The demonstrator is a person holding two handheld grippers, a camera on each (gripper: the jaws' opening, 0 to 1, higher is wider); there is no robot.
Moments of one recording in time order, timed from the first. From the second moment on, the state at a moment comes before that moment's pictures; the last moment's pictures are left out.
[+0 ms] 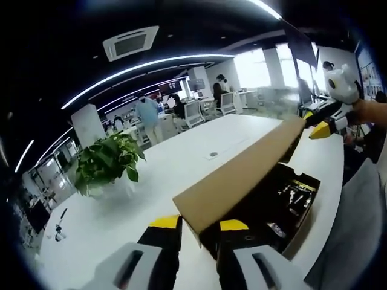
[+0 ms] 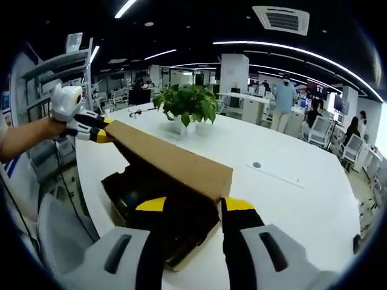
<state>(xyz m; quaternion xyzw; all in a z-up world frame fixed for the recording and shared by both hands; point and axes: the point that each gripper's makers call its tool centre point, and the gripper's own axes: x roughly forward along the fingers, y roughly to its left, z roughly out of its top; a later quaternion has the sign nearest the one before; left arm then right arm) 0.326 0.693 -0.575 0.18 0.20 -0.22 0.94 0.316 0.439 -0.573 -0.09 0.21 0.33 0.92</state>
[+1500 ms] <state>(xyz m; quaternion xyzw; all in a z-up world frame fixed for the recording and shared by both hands) 0.397 0.706 -0.566 0.14 0.19 -0.18 0.95 0.379 0.415 -0.654 -0.14 0.24 0.28 0.92</state>
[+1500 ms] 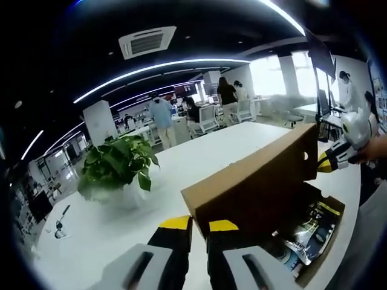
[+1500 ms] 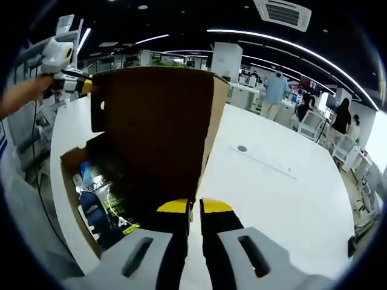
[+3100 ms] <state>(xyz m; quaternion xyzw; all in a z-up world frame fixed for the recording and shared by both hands) 0.390 0.713 -0.640 0.09 0.28 -0.13 0.95 0.410 0.421 -0.664 -0.17 0.25 0.29 0.91</state>
